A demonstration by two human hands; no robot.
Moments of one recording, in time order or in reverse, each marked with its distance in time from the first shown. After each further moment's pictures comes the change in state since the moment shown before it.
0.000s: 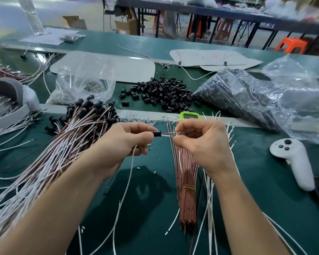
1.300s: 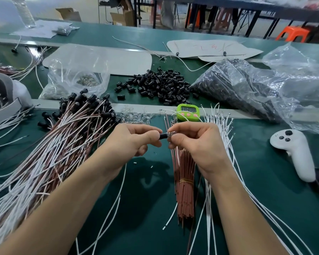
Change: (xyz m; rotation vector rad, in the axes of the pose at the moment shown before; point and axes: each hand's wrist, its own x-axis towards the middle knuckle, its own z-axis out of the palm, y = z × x) left_hand 0.004 -0.016 0.016 0.059 -0.003 -0.002; right_hand -0.012 0.017 0.006 0.267 -0.062 0.116
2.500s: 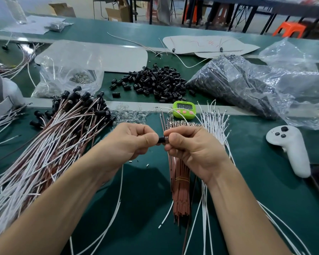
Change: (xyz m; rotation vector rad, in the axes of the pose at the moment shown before) left_hand -0.004 0.003 0.004 -0.001 -0.168 0.042; right_hand -0.007 -0.008 -0.001 0.420 -0.144 0.351
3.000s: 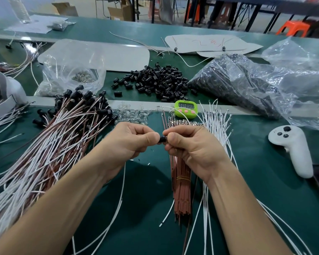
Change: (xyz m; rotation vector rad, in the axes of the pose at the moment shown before) left_hand 0.002 -0.007 -0.001 -0.006 0.023 0.018; right_hand 0.002 0.003 0.002 -0.046 0.007 -0.010
